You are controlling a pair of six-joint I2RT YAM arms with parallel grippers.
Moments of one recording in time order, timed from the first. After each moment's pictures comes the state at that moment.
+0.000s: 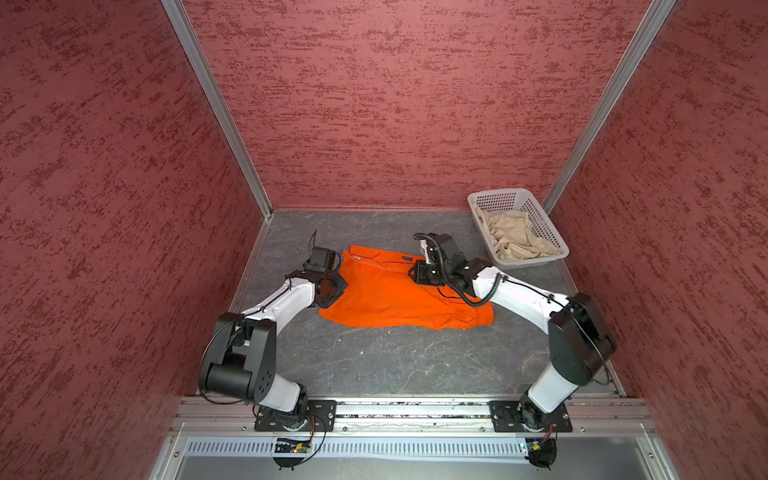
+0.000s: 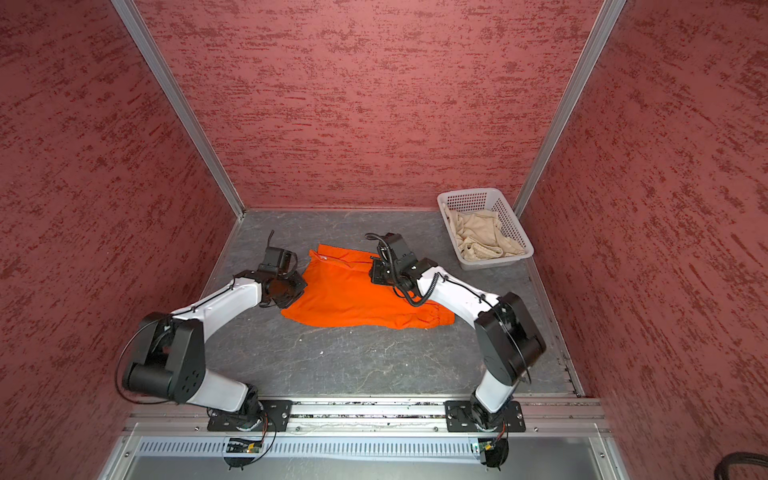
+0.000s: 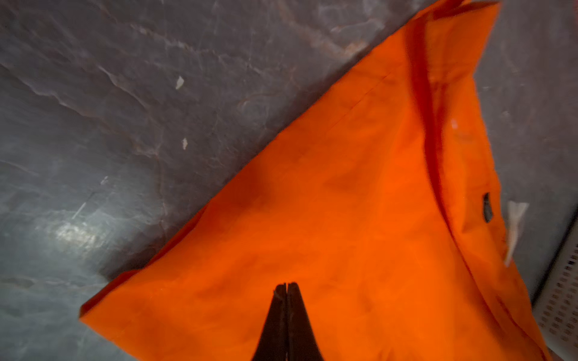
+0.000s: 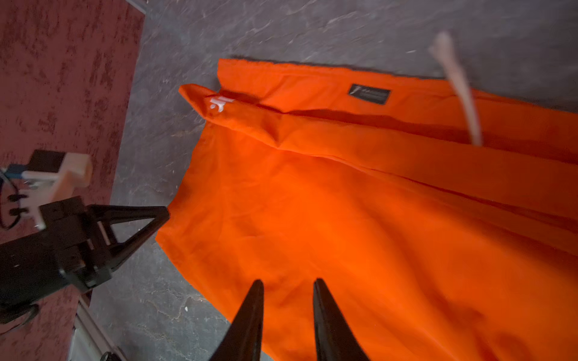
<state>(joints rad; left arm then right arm) -0.19 1.53 0.88 -0.47 0.06 -0.94 0.63 1.74 1.25 -0.29 -0.17 0.66</state>
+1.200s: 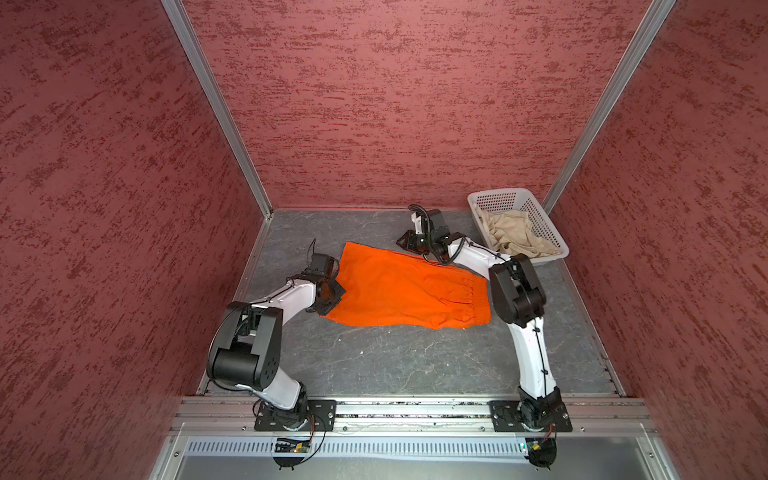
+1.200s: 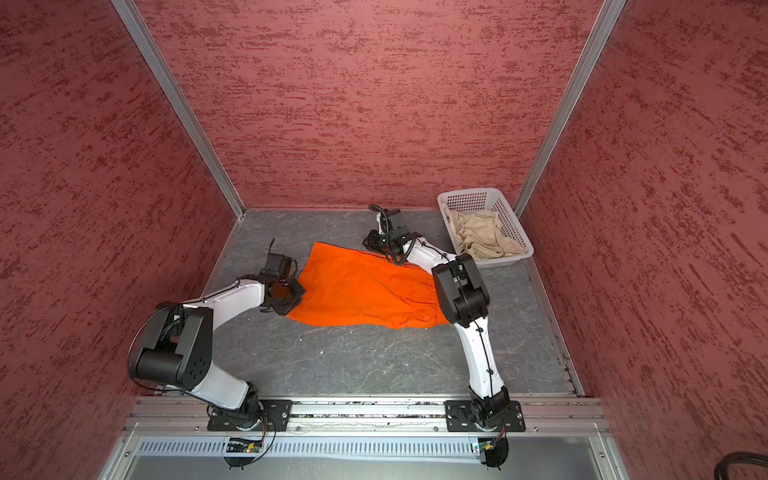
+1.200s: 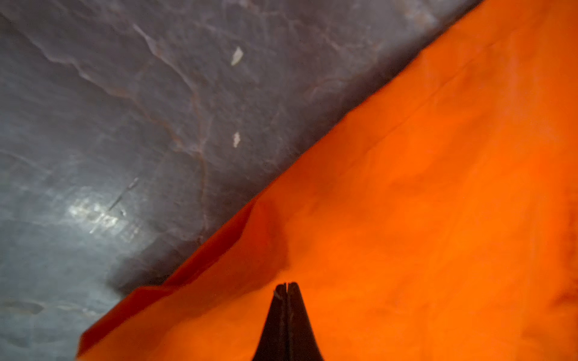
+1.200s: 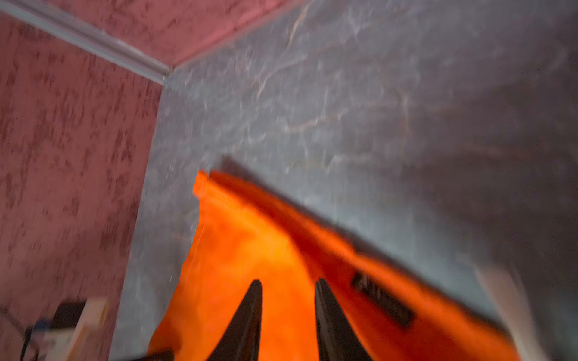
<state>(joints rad) -0.16 1.55 0.84 -0.45 0.06 -0.95 0.47 2.14 1.59 -0.12 -0.39 0.66</state>
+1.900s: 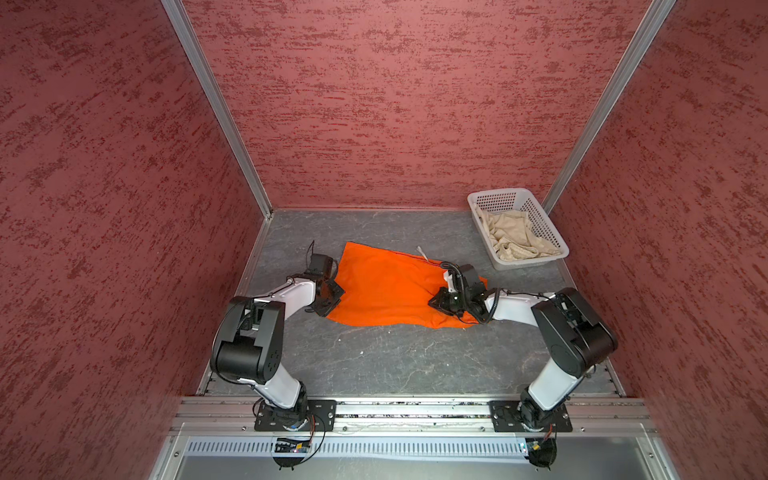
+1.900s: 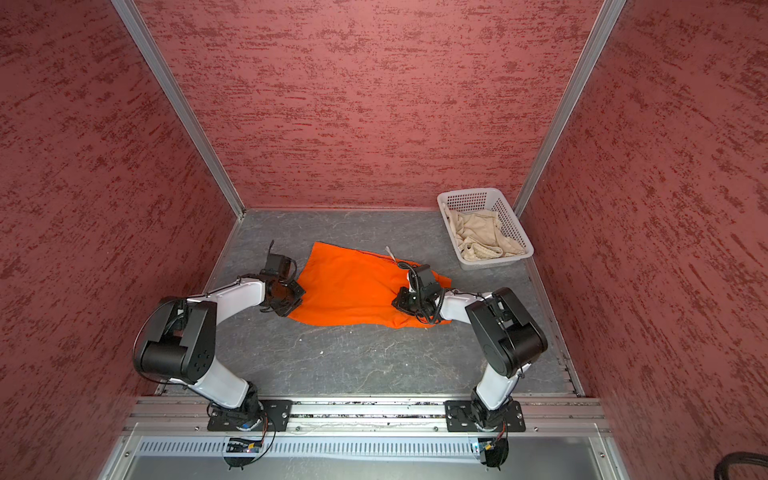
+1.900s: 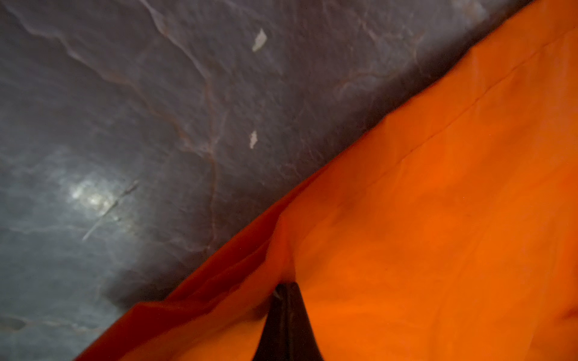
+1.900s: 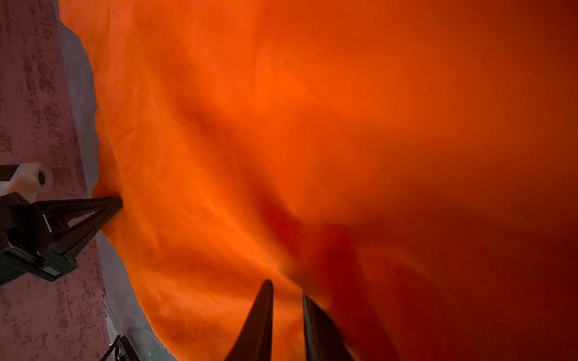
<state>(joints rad) -0.13 1.61 0.83 -0.44 0.09 -0.98 0.44 1.71 0.76 0.04 -0.38 0.79</state>
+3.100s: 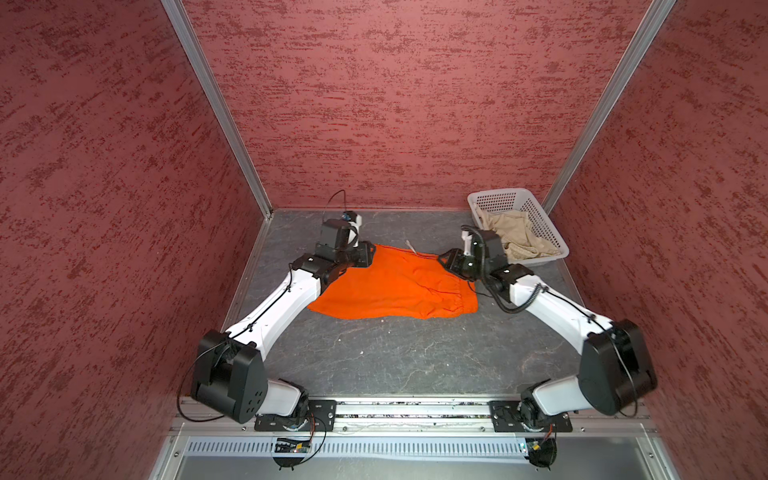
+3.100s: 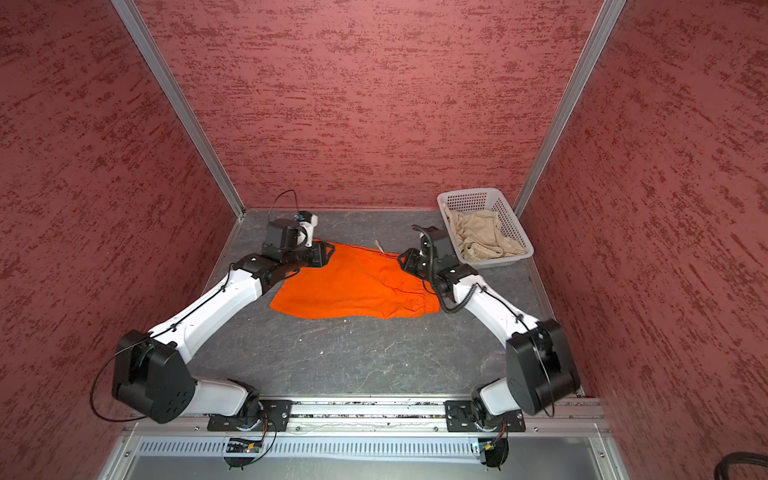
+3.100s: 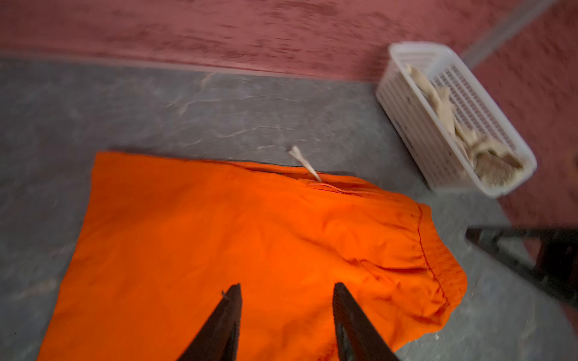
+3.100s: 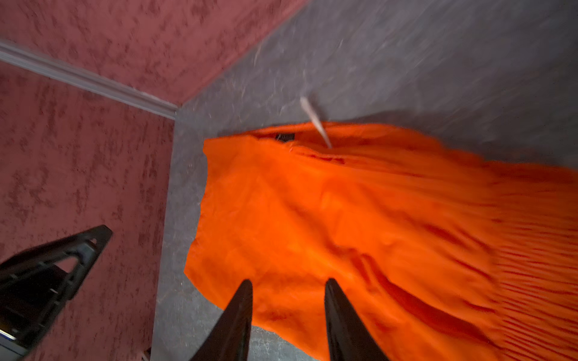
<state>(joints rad) -0.41 1.43 1.14 -0.31 0.16 -0.25 0.34 1.40 1.00 -0.22 -0.25 0.77</state>
